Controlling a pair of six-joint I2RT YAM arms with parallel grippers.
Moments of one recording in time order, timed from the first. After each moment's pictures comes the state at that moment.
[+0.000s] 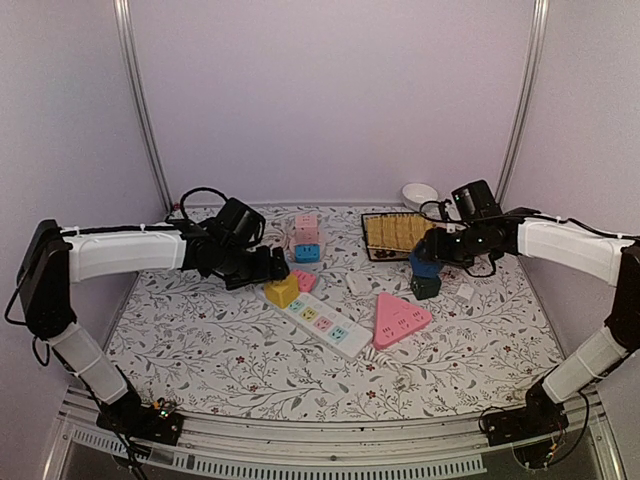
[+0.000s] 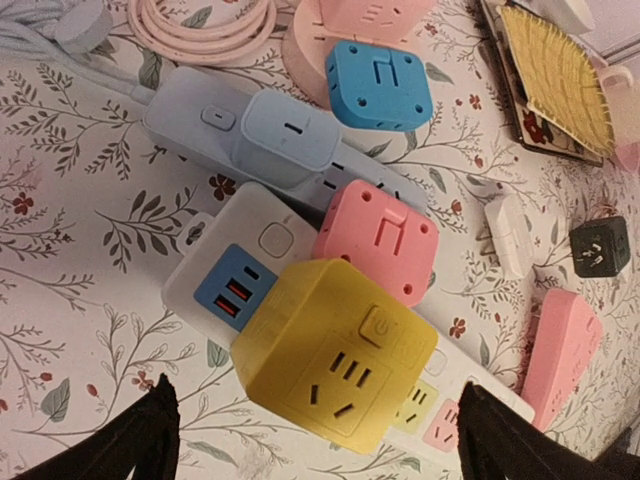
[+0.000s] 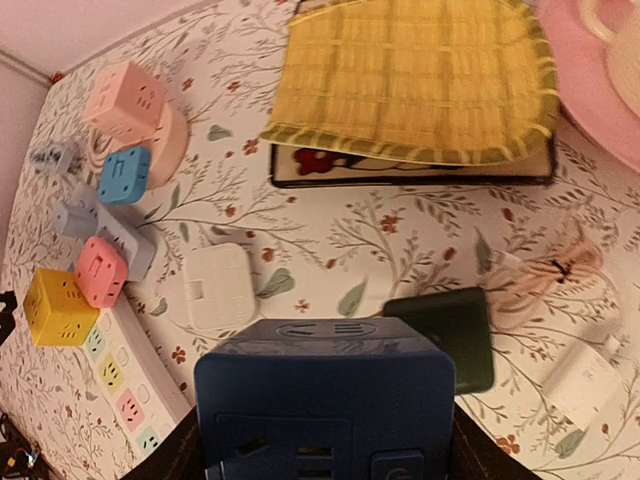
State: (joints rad) left arm -0.70 1.62 1.10 -0.41 -0.10 -0.73; right arm 0.50 1.53 1.13 -0.45 -0.06 0.47
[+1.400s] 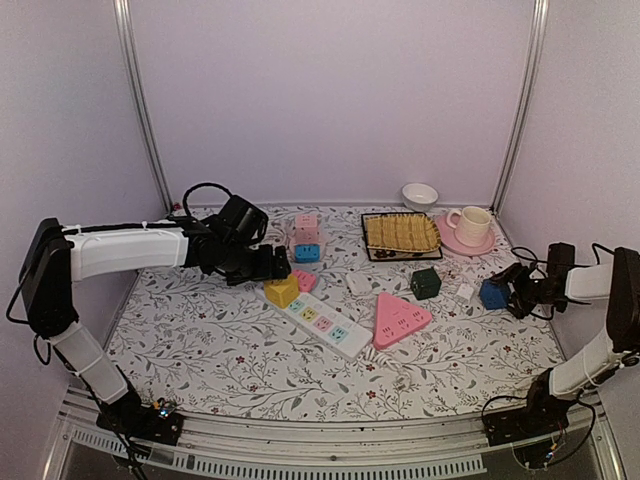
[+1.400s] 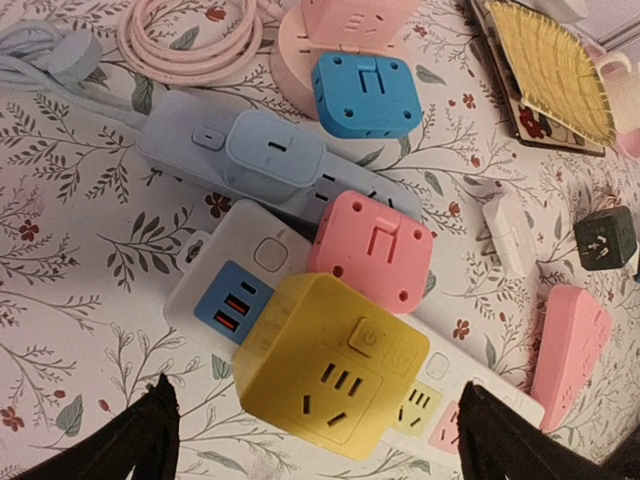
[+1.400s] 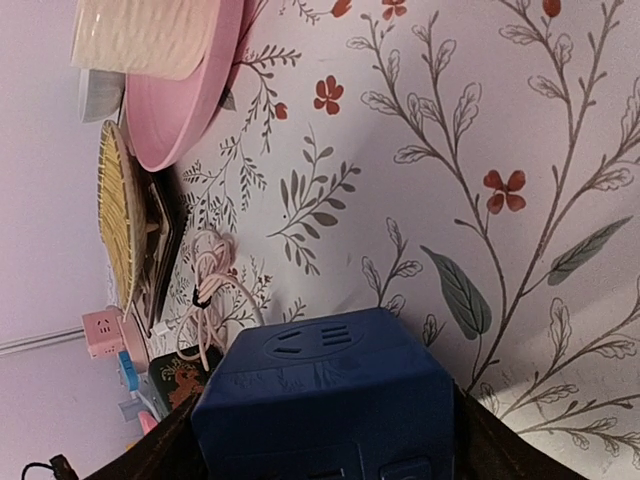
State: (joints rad) left arm -0.71 1.63 1.14 -0.43 -0.12 -0.67; right arm -0.31 1.43 0.56 -0.05 -0.55 0.73
